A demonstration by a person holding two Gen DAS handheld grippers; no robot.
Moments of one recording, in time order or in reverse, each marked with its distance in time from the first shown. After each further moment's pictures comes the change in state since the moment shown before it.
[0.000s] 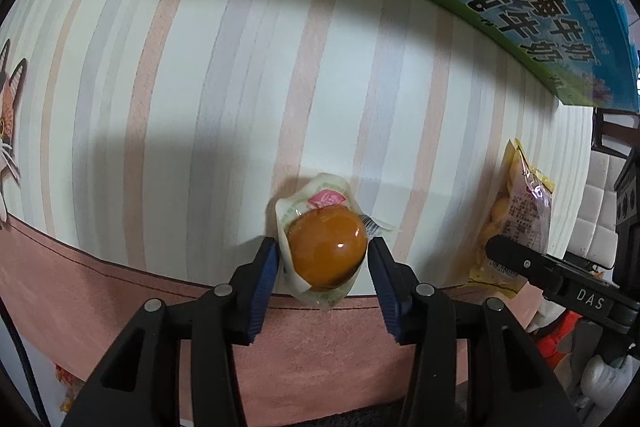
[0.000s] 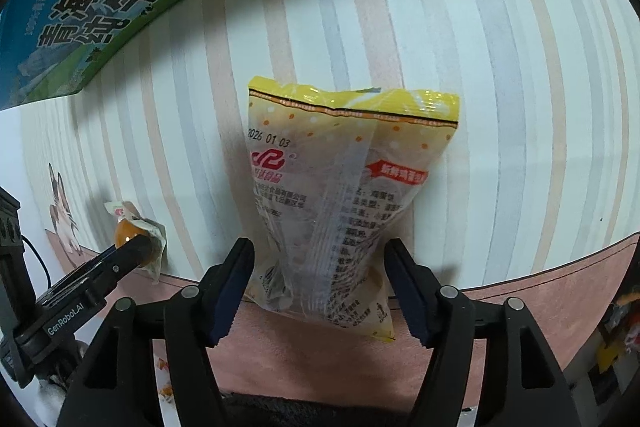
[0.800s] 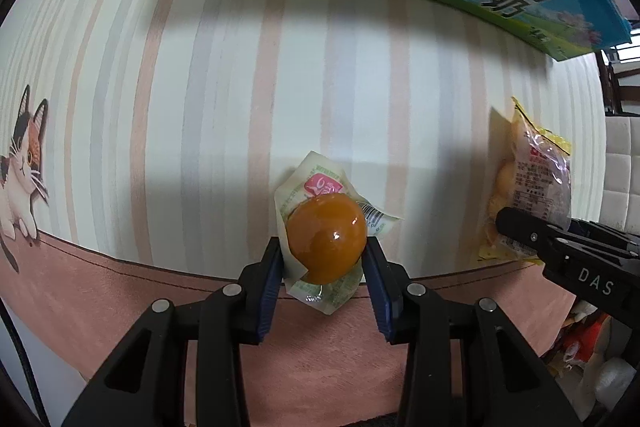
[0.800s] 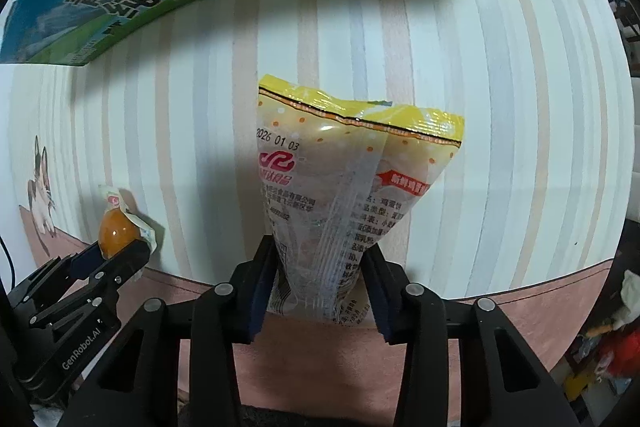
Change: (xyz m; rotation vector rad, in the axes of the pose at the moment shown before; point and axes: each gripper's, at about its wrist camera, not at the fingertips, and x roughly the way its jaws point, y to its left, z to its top) left arm 0.001 -0.071 -0.032 0.117 -0.094 0.142; right arm -0.001 0.059 -0.018 -0.108 -0.096 -0.096
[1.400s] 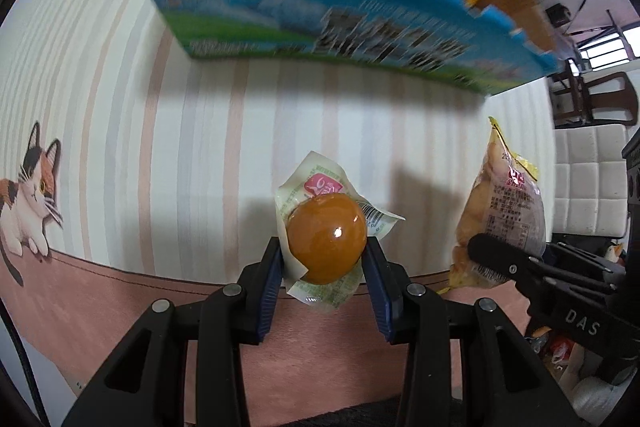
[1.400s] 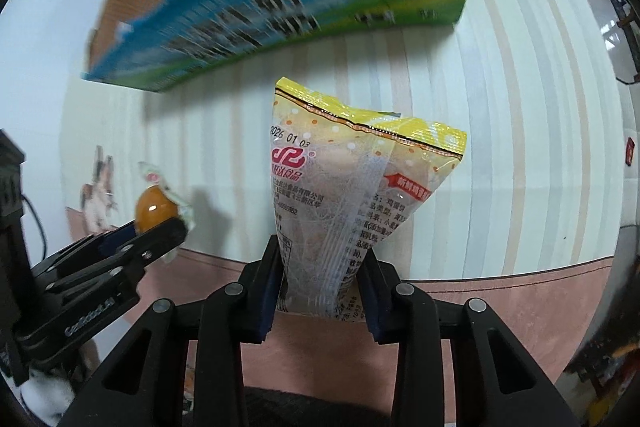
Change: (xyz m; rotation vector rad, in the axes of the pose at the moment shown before) left arm -0.095 -0.029 0.016 0.029 -0.106 -0.100; right arm -0.073 -0.008 -0.023 -0.023 -0.131 0.186
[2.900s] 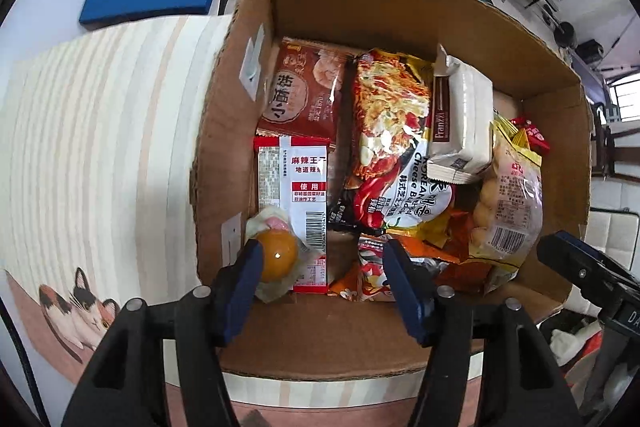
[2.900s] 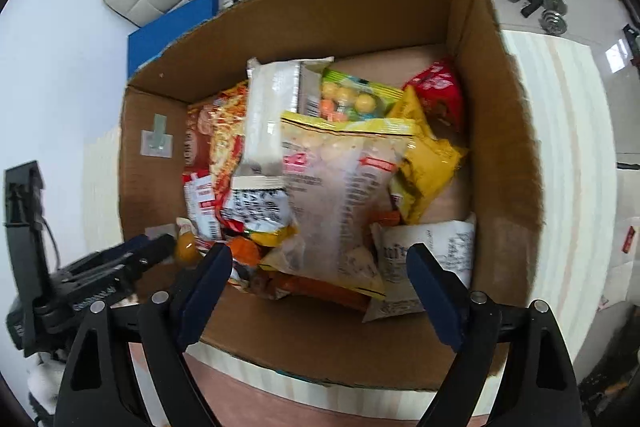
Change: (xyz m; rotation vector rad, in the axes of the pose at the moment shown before) left arm -0.015 0.050 0.196 -0.069 -0.001 0.096; right arm -0.029 0.013 0.213 0.001 -0.076 -0.004
